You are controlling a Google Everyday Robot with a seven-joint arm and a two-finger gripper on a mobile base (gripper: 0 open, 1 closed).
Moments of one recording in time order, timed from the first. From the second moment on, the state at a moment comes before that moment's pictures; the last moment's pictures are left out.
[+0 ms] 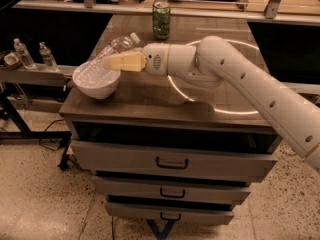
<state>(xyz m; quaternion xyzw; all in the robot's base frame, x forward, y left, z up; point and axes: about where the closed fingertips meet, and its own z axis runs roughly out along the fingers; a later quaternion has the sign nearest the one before) 0.648 0.103 0.917 -0.32 0.64 0.53 0.45</state>
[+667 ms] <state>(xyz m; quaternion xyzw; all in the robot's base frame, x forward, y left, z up) 0.692 -0.011 0.962 -0.36 0.65 0.39 0.54</state>
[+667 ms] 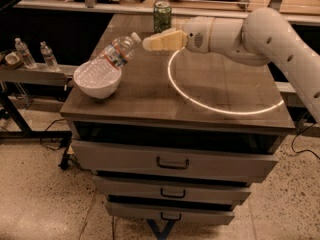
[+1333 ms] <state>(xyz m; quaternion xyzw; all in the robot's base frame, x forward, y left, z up) 0.713 -0.144 1.062 -0.37 0.63 0.22 0.64</state>
